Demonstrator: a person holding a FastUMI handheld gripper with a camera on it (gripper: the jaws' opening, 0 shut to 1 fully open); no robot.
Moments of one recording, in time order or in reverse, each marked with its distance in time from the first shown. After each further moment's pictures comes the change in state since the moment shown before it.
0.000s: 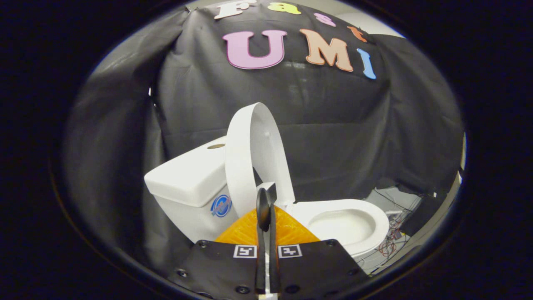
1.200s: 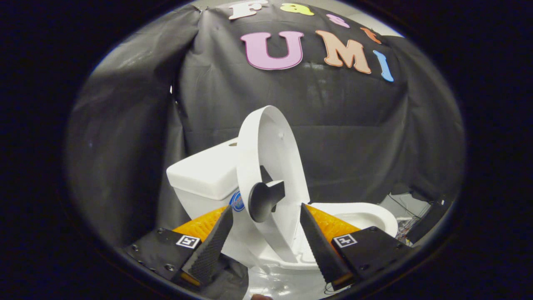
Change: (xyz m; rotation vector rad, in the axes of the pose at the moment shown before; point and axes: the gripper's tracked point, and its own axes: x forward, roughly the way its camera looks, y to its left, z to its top) arm -0.016 0.008 0.001 -0.026 -0.017 0.127
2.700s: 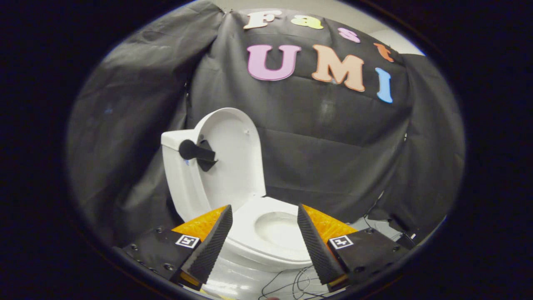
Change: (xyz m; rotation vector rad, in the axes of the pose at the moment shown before) arm -0.096 -0.195 -0.012 -0.194 -0.080 0.055
